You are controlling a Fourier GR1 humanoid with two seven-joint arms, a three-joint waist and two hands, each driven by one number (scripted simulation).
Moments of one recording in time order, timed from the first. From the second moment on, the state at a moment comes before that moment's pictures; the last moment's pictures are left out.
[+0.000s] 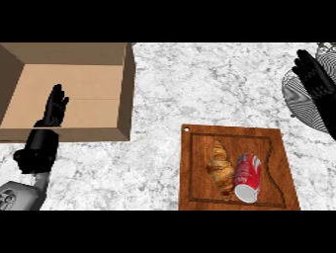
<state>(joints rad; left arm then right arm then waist) -0.16 0.46 -0.30 -1.45 0.22 0.41 -0.19 -0.28 -0.52 0.08 -1.61 -0.16 0.01 0.07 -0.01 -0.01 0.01</state>
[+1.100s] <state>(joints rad) -0.08 0.65 -0.20 -1.69 0.20 0.40 0.01 0.35 -0.27 0.14 -1.87 0.20 -0.59 0.35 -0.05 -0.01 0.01</state>
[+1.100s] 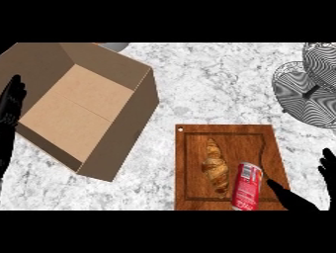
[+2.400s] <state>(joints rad) -0.19 0.59 -0.23 -1.64 0.13 0.37 0.08 0.04 -0.36 0.36 -2.03 0.44 -0.17 1.22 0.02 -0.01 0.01</state>
